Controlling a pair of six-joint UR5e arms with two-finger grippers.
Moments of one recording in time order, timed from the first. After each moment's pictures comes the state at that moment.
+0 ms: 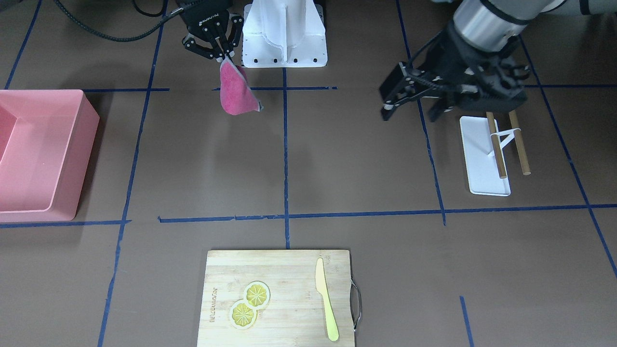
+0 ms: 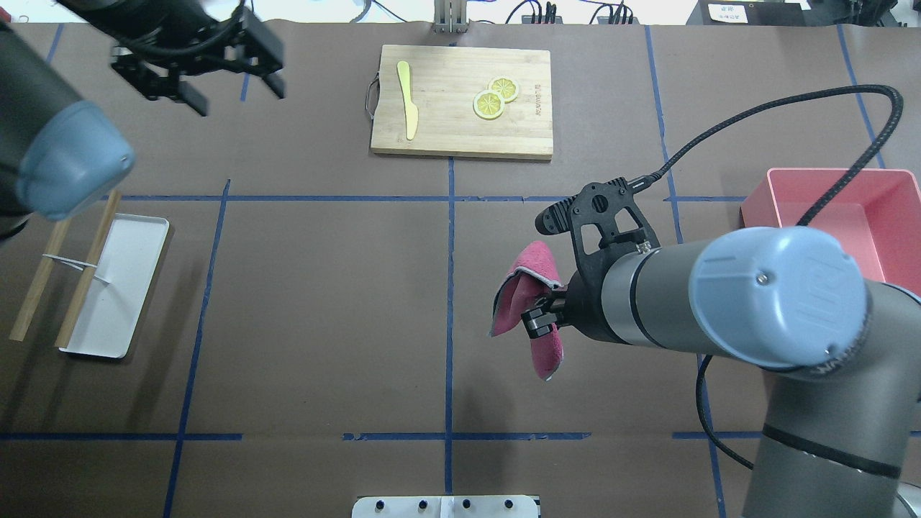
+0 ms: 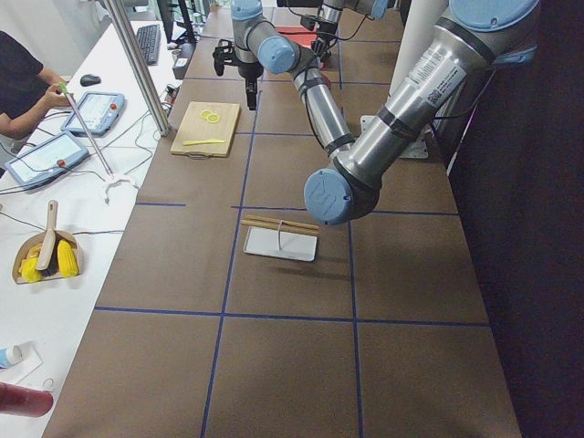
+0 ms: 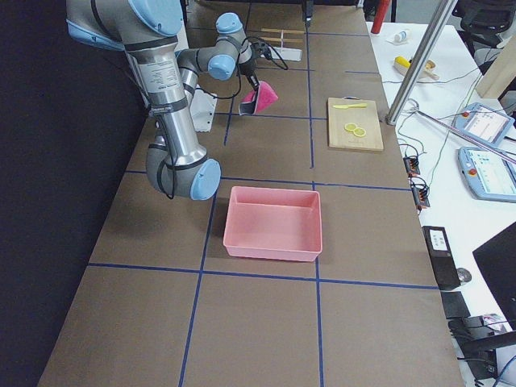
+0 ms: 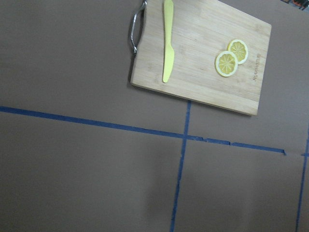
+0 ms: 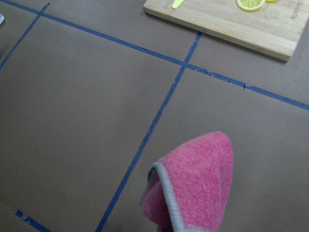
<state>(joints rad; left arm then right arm) -1.02 -2.22 -1.99 -1.23 -2.25 -0.91 0.42 -1.14 2.27 -1.68 1.69 0.91</state>
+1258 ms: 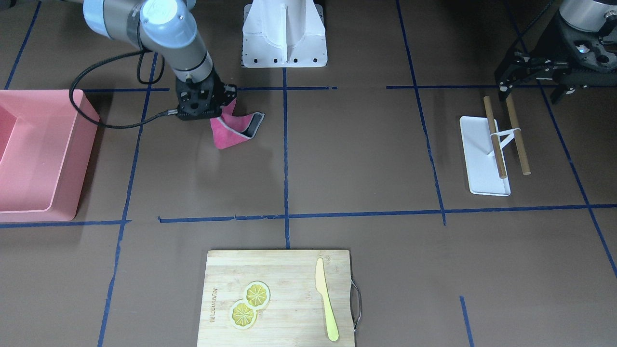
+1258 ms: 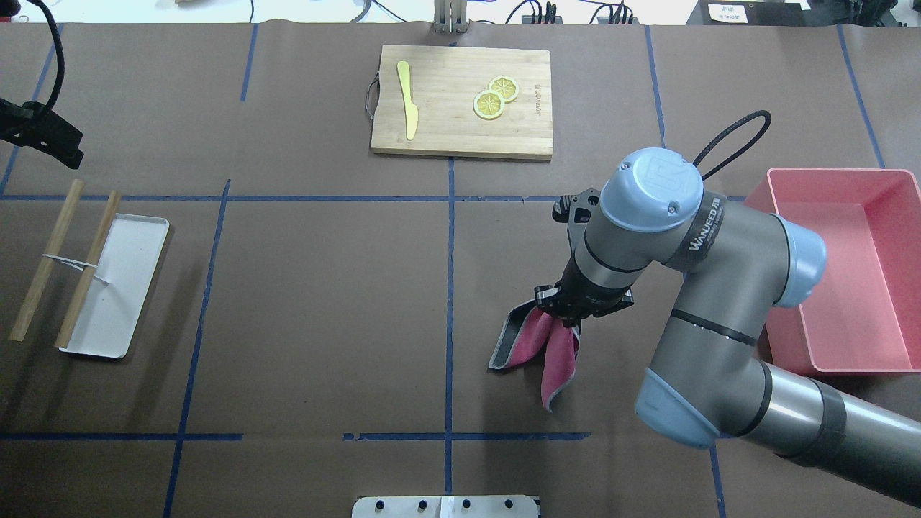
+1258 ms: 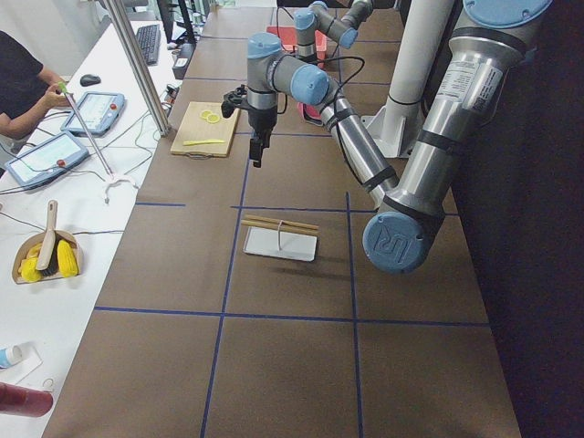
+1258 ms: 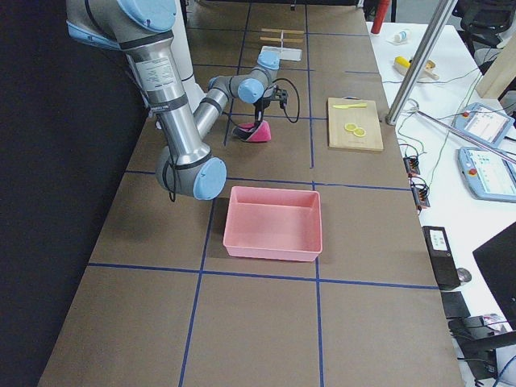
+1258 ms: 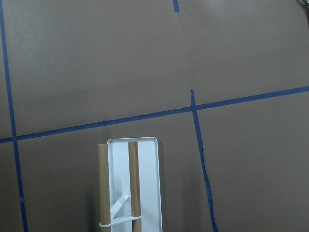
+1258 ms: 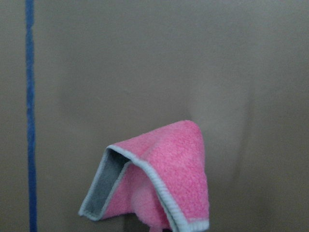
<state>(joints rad) -1.13 -1.90 -2.18 -1.08 -2.13 -0.46 0.58 -1.11 1.87 -1.68 2.09 1.12</state>
